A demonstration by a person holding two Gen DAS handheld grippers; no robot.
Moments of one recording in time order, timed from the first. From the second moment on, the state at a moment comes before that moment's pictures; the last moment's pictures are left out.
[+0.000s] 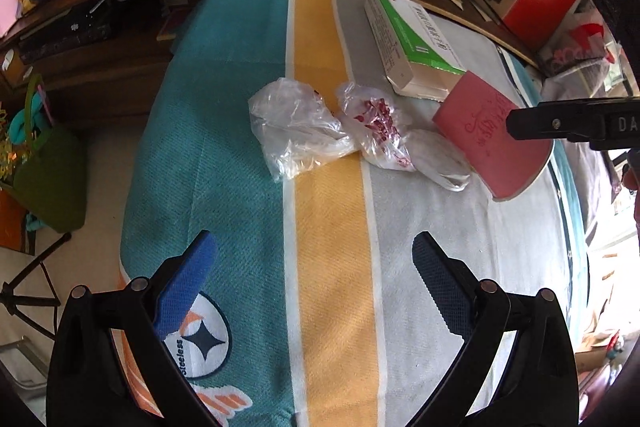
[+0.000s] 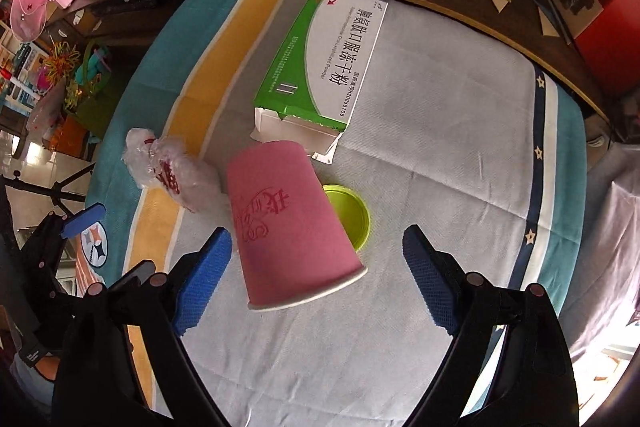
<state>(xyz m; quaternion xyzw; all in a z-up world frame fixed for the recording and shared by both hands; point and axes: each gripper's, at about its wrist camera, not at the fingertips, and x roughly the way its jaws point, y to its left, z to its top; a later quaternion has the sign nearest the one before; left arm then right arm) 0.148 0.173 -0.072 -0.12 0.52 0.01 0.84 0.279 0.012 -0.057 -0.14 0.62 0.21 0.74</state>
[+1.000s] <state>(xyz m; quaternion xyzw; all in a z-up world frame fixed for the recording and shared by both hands) 0.221 0.128 -0.084 -0.09 0.52 0.10 0.85 0.243 -0.102 -0.056 -0.07 0.61 0.18 0.77</state>
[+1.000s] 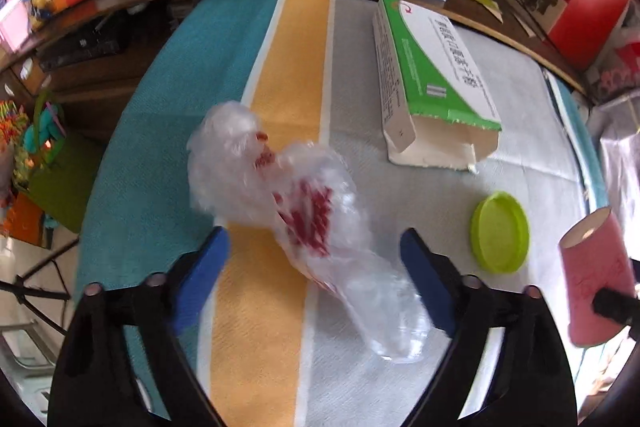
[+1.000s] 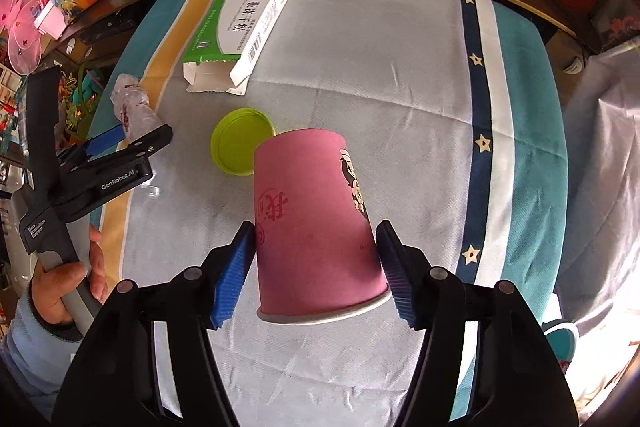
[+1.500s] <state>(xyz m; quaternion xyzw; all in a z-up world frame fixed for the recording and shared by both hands) 0.154 0.091 -0.062 -0.04 0.51 0.02 0.86 0.188 -0.149 -0.053 -0.03 0.61 0.17 0.78</state>
